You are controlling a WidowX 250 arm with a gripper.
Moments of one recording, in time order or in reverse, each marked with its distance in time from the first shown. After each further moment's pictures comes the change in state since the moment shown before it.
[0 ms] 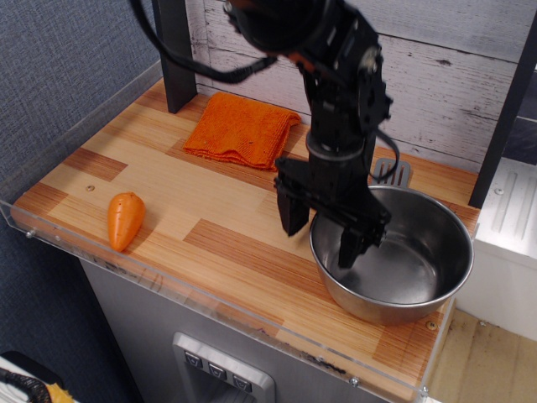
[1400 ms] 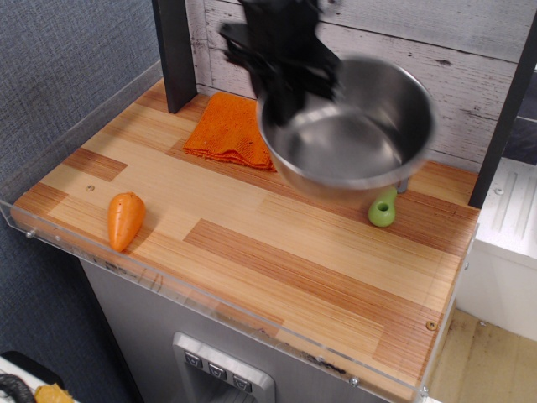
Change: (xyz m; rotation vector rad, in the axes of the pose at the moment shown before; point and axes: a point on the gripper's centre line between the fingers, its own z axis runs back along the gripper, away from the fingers) arm 0.022 0.071 0.103 -0.050 -0.193 0.045
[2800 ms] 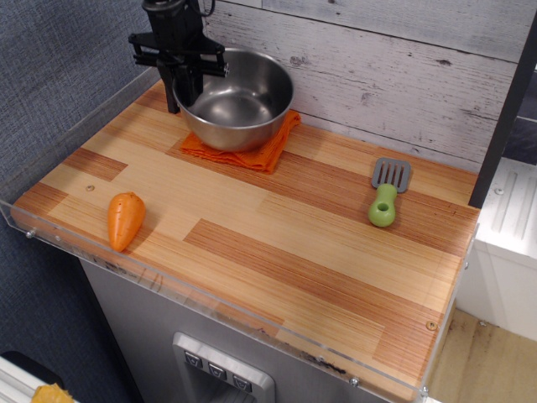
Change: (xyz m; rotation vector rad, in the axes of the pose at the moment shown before) arm 0.021 0.149 -0.081 0.060 0.096 0.275
